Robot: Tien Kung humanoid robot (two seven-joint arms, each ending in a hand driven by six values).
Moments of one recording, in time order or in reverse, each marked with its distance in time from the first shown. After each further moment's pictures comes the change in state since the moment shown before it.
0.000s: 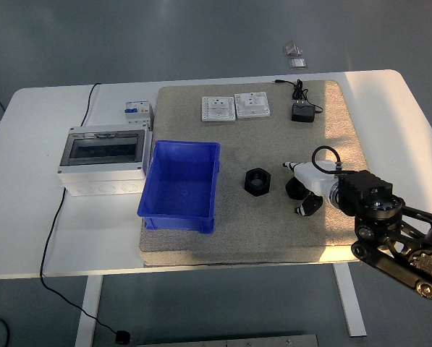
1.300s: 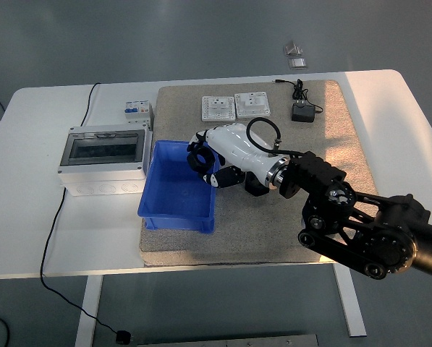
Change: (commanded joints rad) left arm -0.003 0.001 -0.011 0.000 0.013 0.007 0.000; right arm 0.203 0.196 -0.164 -0.077 0.063 -0.375 0.419
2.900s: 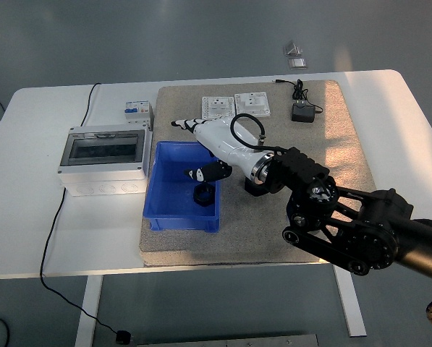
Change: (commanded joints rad) left arm 0.006 0.003 -0.016 0.000 0.012 0.003 0.007; right arm -0.023 0.010 0.126 0.006 -0.060 0.025 -0.169
